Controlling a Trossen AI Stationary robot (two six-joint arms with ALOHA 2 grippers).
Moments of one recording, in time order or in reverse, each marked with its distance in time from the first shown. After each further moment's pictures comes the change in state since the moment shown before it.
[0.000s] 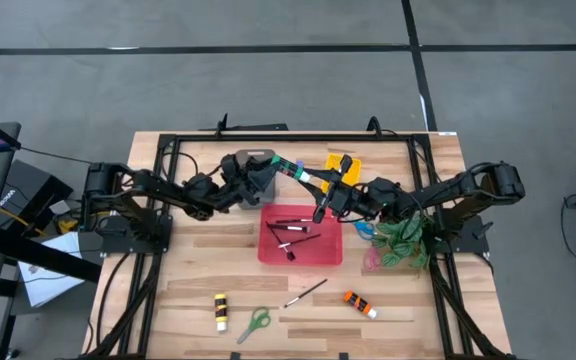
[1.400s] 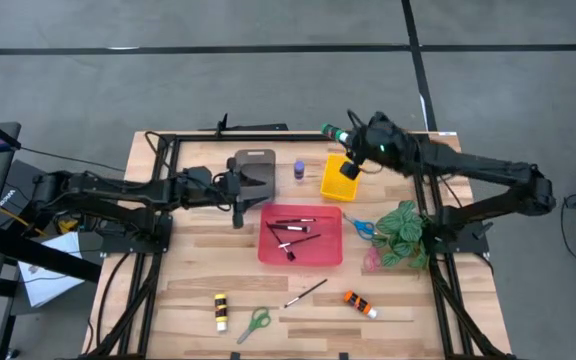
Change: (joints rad) left arm 0.008 -0.511 -0.003 -1.275 0.161 0.719; right arm -0.330 -0.284 0.435 -1.557 0.086 0.623
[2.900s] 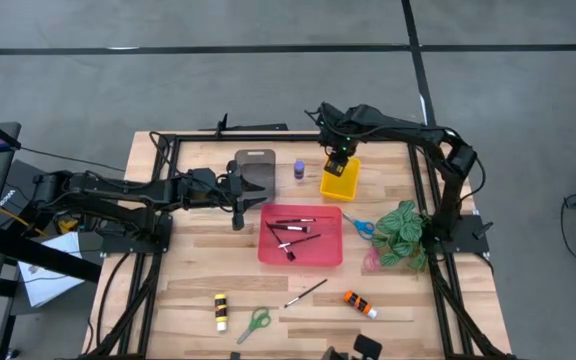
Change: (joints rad) left arm 0.000 0.010 -0.001 -0.063 0.000 -0.048; right arm -0.304 0.669 0.408 -0.560 -0.433 0.009
